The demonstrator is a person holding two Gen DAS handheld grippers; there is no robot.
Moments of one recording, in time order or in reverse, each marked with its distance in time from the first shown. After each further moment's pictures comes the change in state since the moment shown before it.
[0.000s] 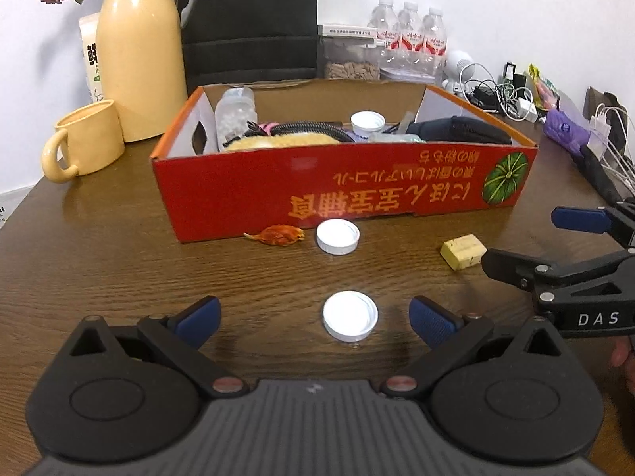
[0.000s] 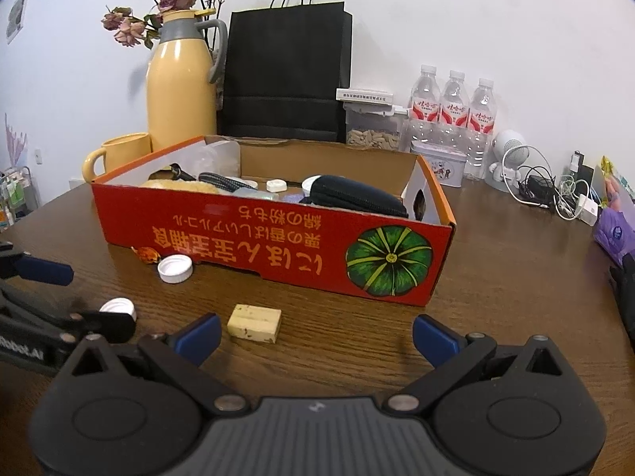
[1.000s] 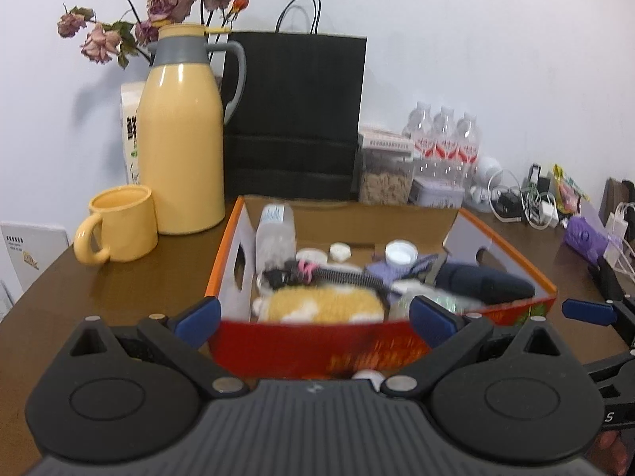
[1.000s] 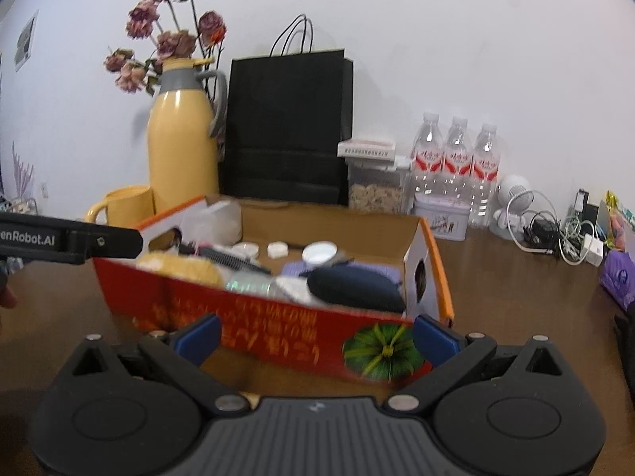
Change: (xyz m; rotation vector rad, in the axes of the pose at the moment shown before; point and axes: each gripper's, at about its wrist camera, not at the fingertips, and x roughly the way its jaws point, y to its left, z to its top) left arm -0.023 0.028 0.060 -0.103 -0.235 0.044; right arm -0.002 -0.004 0.034 -0.001 -0.109 0.023
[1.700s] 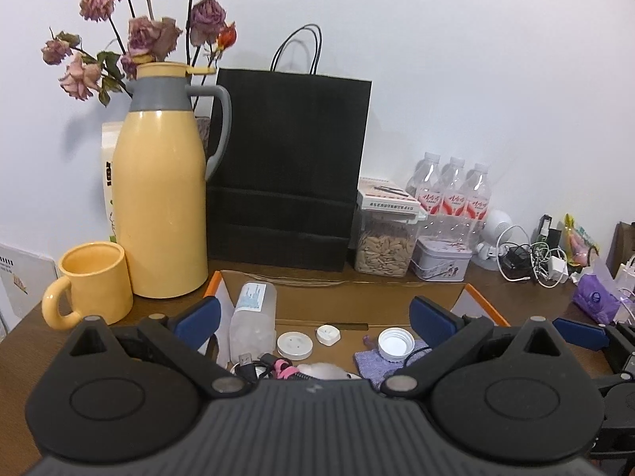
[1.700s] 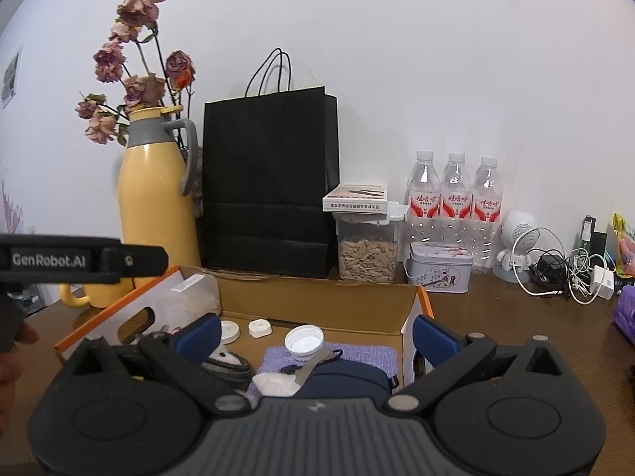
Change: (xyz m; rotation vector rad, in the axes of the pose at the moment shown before) left arm 0.041 -0.017 0.062 -0.041 -0.114 0.007; right arm 0.042 -0.020 0.063 0.054 -0.113 -0.011
